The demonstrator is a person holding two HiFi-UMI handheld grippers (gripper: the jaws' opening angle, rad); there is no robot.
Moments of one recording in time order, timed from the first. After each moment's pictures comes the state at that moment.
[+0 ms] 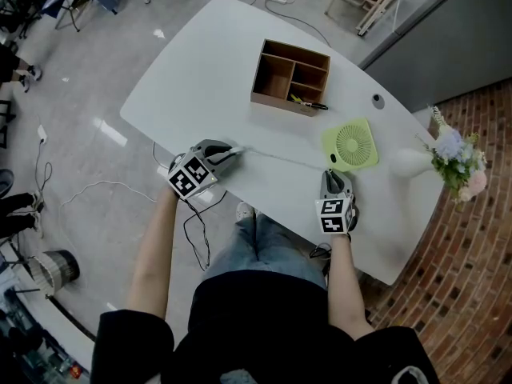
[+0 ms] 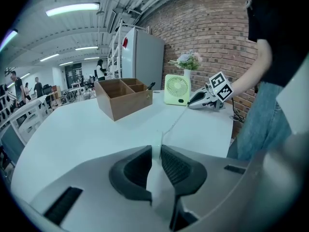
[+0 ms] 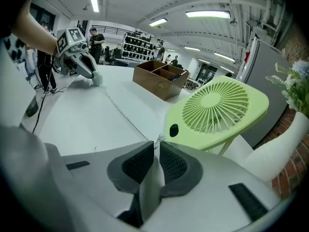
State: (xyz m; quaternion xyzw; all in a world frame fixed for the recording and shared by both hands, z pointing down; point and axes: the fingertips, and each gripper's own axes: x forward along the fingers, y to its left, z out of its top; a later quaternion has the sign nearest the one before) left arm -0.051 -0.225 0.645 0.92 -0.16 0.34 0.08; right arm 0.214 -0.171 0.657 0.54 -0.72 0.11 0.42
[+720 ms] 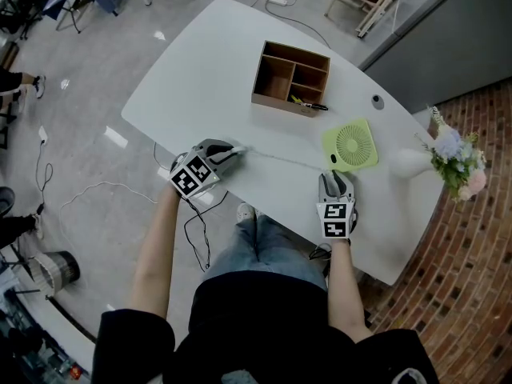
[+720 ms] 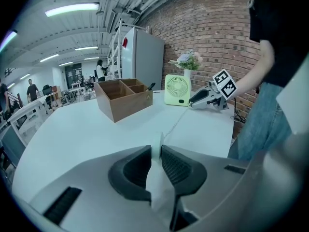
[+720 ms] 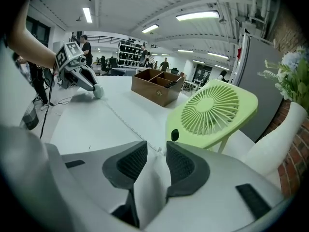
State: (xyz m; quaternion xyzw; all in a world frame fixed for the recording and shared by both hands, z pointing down) left arm -0.048 -0.226 0.641 0.92 -0.16 0.34 0.08; right arm 0.205 -0.164 0.636 0.56 -0.73 0.14 0.37
